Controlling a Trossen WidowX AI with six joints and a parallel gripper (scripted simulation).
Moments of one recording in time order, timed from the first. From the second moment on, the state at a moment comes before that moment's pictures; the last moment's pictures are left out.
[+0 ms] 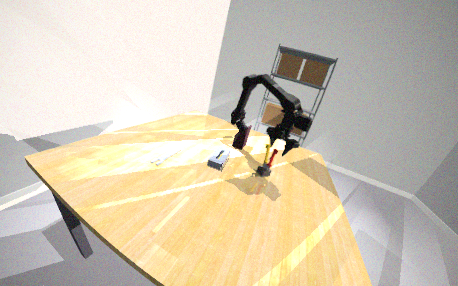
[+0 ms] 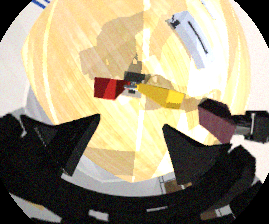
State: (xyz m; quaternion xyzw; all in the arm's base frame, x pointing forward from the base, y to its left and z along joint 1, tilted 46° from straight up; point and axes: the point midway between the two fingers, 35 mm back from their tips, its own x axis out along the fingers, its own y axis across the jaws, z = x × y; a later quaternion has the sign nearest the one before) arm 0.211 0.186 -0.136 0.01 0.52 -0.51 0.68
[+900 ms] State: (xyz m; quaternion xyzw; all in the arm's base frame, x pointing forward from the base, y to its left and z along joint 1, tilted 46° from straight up) arm 0.242 0.158 -0.123 0.01 0.52 -0.51 0.69
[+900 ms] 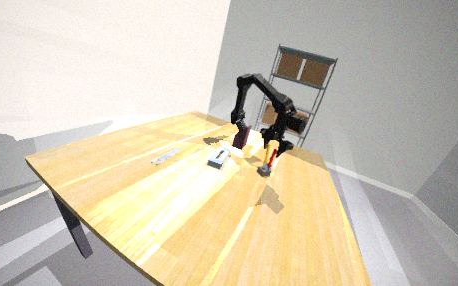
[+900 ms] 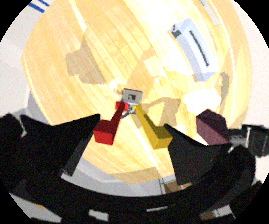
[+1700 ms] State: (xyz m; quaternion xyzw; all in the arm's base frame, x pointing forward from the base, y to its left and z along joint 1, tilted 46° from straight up) arm 0.240 0.142 -0.137 0.01 0.52 -0.51 0.69
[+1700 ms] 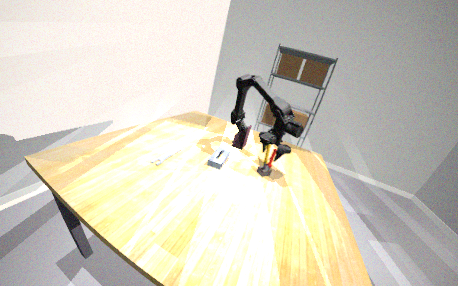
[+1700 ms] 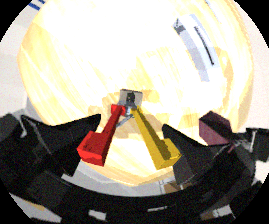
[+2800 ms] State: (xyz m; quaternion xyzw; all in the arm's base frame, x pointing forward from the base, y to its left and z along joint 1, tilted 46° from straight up) arm 0.239 0.141 -0.137 0.00 0.52 -0.51 0.69
